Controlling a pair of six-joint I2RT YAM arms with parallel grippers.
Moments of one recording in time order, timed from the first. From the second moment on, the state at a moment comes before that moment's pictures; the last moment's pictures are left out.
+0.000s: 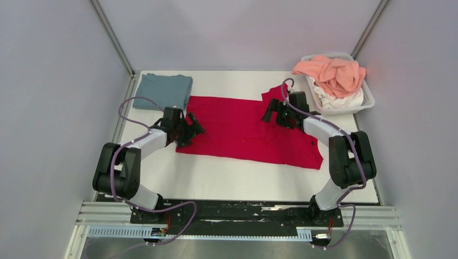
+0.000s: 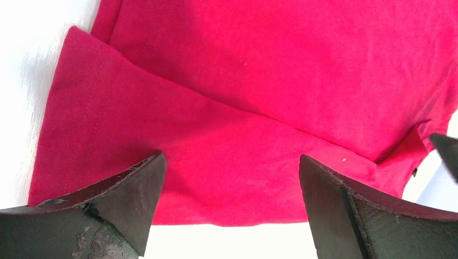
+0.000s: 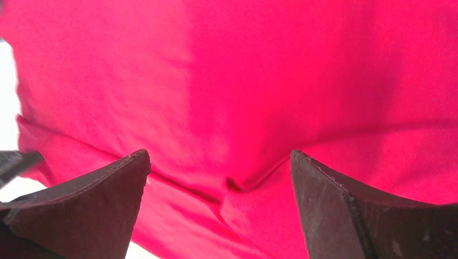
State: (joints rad) left arm -0.23 1.51 0.75 -0.14 0.18 -0.81; right arm 0.22 1.64 0.95 -0.13 -0.23 0.46
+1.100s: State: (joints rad) left arm -0.31 1.28 0.47 0.01 0.26 -0.88; right arm 0.22 1.13 0.51 -0.32 -0.15 0.59
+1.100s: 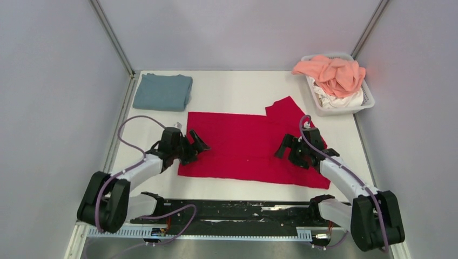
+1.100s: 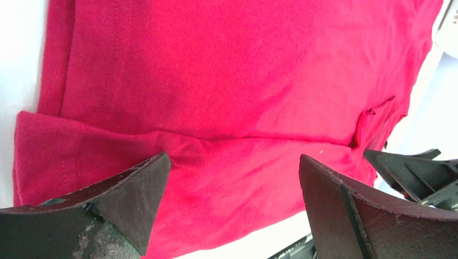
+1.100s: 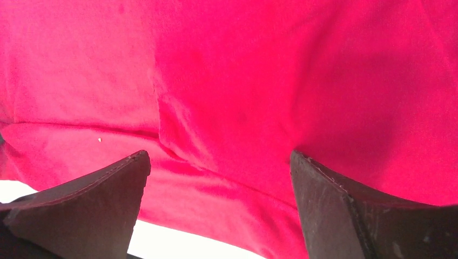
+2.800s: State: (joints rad) left arm -0.06 1.52 0.92 -0.38 -0.15 -0.84; right arm 0.45 0.96 0.65 -0.27 0.39 0.78
